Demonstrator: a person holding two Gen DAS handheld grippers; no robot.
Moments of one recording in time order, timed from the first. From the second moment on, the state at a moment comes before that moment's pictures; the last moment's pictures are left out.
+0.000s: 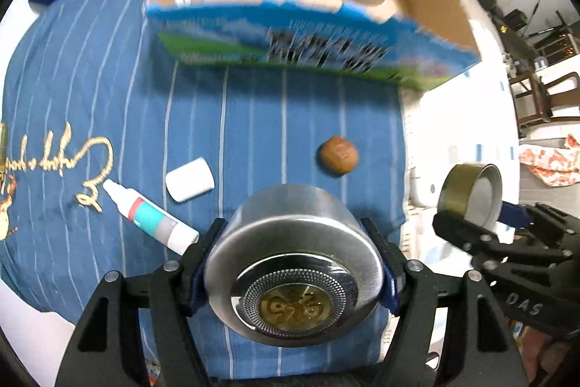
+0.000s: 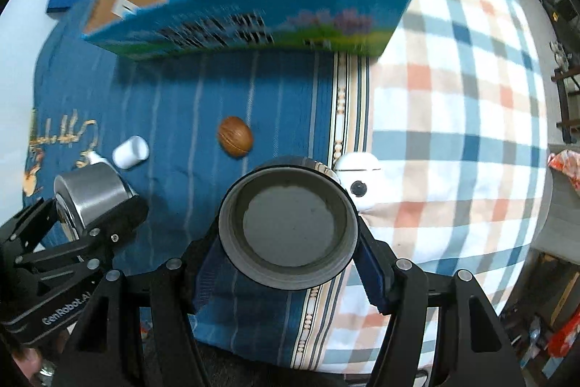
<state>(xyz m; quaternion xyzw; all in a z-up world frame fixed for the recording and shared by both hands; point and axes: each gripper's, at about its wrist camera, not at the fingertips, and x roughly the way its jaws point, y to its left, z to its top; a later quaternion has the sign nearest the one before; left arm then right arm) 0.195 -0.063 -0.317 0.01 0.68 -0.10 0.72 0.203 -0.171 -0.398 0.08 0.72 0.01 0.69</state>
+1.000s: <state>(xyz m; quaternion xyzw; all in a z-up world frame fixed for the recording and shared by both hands) 0.296 -0.060 -0.231 -0.05 0.62 -0.14 0.77 0.263 -0.198 -0.281 0.14 0.62 0.00 0.77</state>
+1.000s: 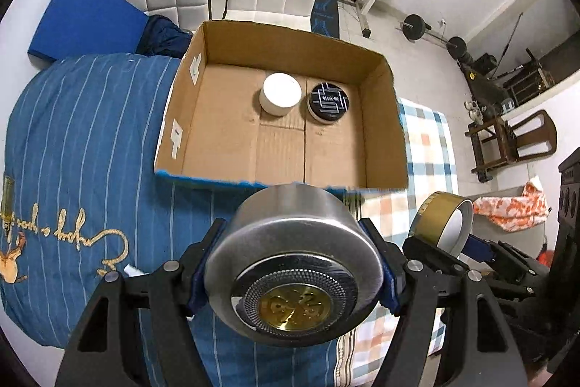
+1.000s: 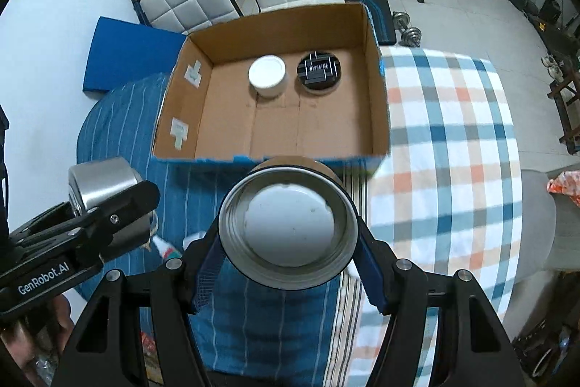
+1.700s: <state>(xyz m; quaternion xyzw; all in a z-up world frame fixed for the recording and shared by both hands) 0.505 -0.075 -0.376 0.02 0.70 -0.08 0.71 0.440 -0.228 -0.441 0.14 0.70 -0.07 0.70</state>
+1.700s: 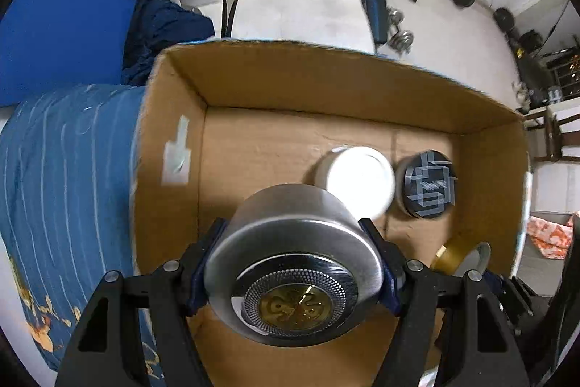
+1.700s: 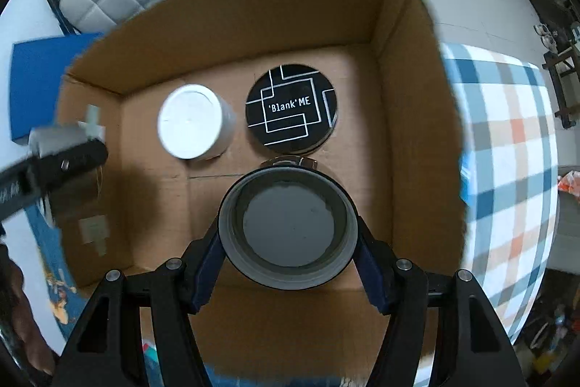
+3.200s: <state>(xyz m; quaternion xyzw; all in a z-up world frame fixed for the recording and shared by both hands) 0.453 -0.054 -0.308 -0.01 0.68 -0.12 0.73 0.425 -0.164 -0.423 0.08 0.72 -0.07 0.69</state>
